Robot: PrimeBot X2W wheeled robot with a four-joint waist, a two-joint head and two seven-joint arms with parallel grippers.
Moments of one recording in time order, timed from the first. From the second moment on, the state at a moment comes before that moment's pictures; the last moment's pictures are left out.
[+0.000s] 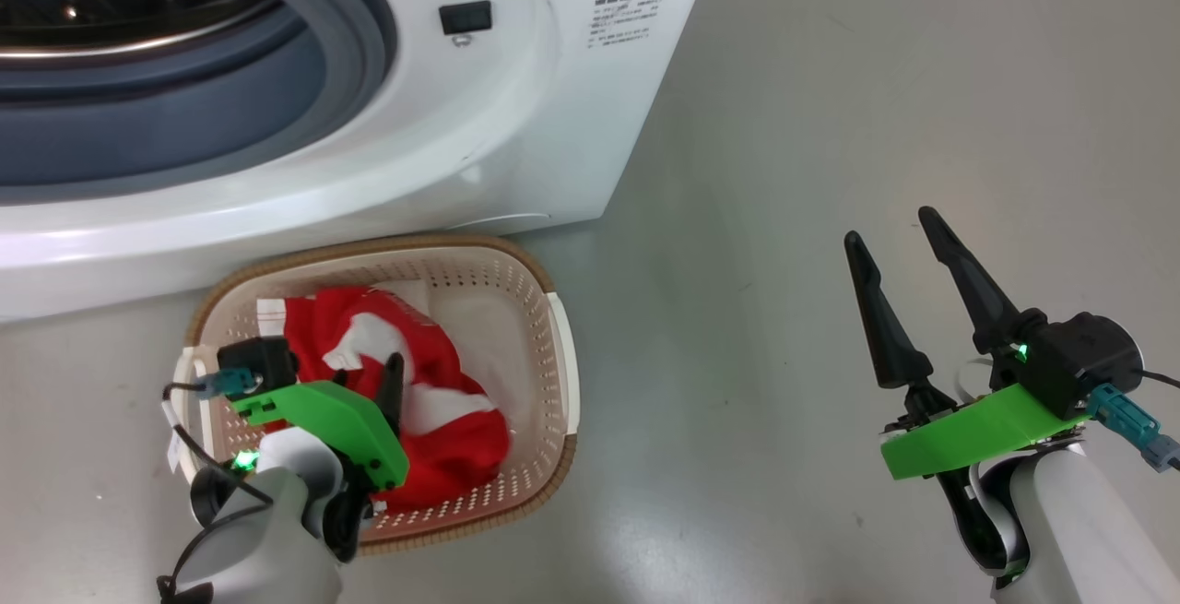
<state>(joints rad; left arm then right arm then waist) -0.76 0.02 -0.26 1.26 -0.66 -0.11 -0.11 -0.26 -0.12 0.10 0.18 0.29 0.13 -0.26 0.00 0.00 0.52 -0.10</state>
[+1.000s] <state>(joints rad) -0.48 0.08 -0.28 0.89 -0.67 -0.10 -0.25 -0.16 -0.09 0.06 0.23 0.23 0.13 -0.26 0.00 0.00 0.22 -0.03</state>
